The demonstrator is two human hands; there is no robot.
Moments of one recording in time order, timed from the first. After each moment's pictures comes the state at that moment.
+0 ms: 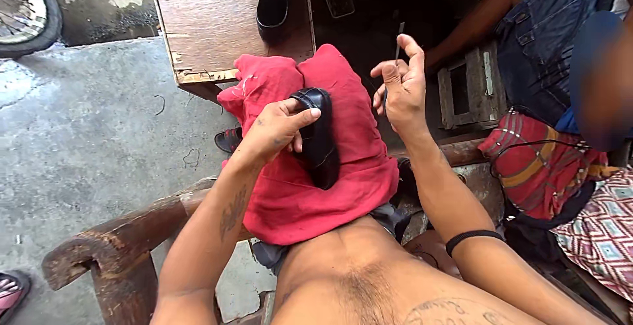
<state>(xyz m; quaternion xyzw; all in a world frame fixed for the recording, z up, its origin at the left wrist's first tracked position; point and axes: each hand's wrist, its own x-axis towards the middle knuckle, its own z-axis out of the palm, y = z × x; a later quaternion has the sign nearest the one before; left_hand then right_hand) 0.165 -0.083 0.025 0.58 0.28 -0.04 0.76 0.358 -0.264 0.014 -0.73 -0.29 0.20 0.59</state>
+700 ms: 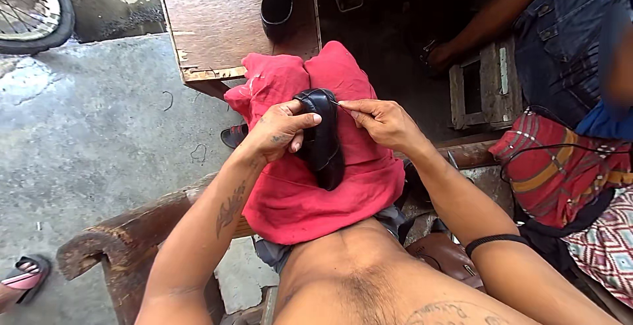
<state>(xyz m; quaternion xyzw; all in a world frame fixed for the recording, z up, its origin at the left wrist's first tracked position) 0.170 -0.077 0.015 0.50 0.29 -0.07 0.81 0.346 -0.276 0.010 -0.77 -0.48 0.28 0.30</state>
